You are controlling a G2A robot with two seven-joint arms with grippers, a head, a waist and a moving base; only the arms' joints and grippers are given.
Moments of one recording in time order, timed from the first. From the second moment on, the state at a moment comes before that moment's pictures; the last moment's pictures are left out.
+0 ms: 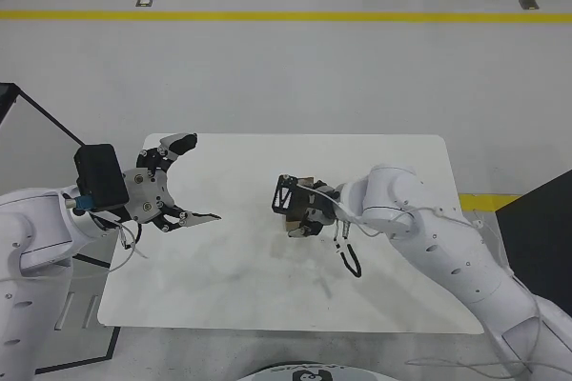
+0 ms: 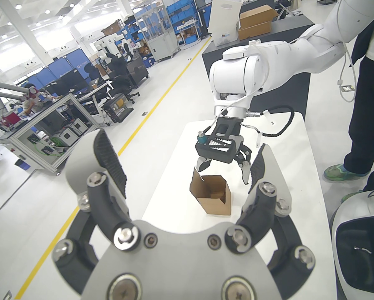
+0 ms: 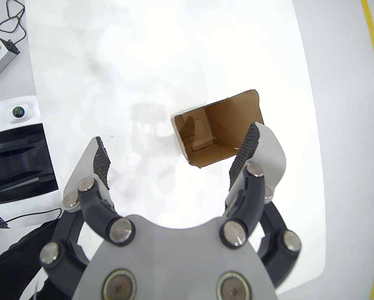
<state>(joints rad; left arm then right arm) 1.48 -0.85 -1.70 -2.08 0.93 -1.01 -0.02 -0.91 -1.12 0.80 -1.78 -0.85 -0.52 1.11</state>
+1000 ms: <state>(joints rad) 1.48 -0.85 -1.70 -2.08 0.93 -1.01 -0.02 -1.07 -1.06 1.12 -1.58 0.01 -0.43 1.10</state>
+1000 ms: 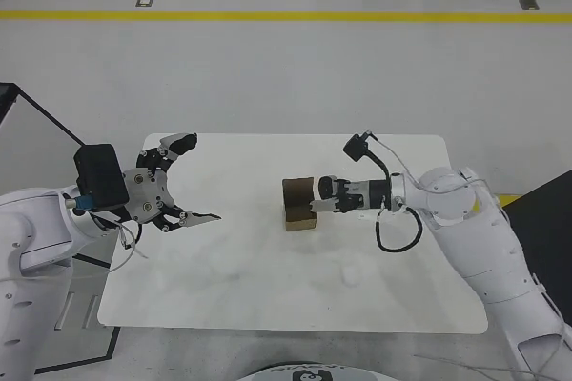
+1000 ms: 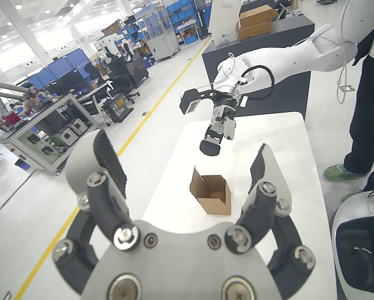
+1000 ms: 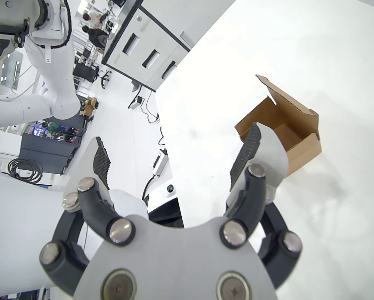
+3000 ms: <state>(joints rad) 1.23 -0.90 -1.07 -1.69 -0.03 -0.20 -0.83 -1.08 -1.08 1.06 -1.28 0.08 -0.20 0.98</state>
